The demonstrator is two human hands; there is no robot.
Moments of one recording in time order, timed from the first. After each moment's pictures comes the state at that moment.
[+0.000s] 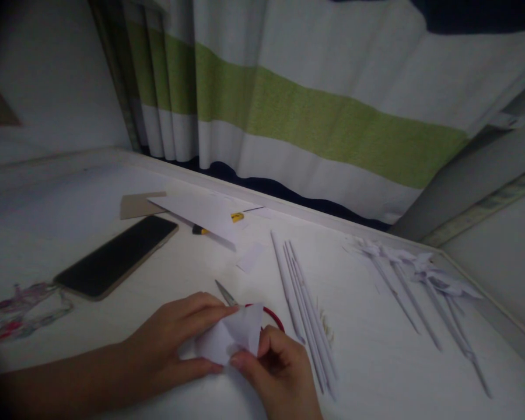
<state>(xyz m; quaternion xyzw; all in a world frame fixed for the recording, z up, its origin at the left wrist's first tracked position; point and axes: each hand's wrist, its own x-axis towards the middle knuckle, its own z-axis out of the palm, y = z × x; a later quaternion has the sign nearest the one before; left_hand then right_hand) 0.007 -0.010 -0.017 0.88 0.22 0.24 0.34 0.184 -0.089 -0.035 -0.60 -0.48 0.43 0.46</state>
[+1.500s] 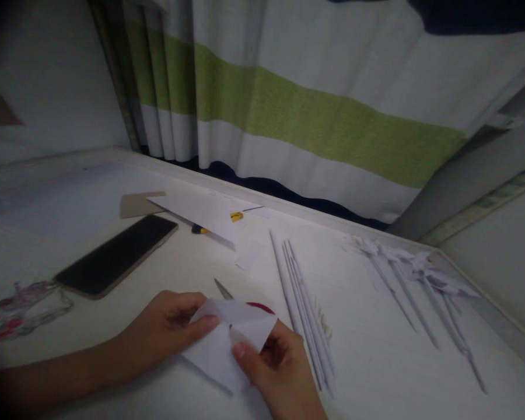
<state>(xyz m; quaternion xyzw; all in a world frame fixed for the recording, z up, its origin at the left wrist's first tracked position) 0.011 -0.010 -0.008 0.70 0.33 0.23 0.59 0.179 -0.085 -0.023 -0.56 -0.40 0.52 0.50</state>
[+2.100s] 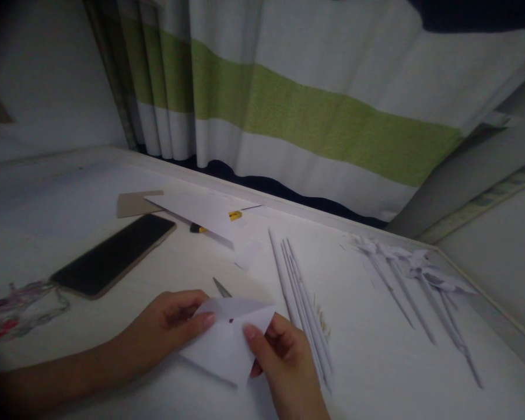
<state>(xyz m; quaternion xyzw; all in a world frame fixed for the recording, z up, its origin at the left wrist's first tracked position) 0.014 -0.012 -0.007 0.64 0.32 0.23 0.66 0.182 -0.082 -0.016 -0.57 -0.38 0.52 0.51</state>
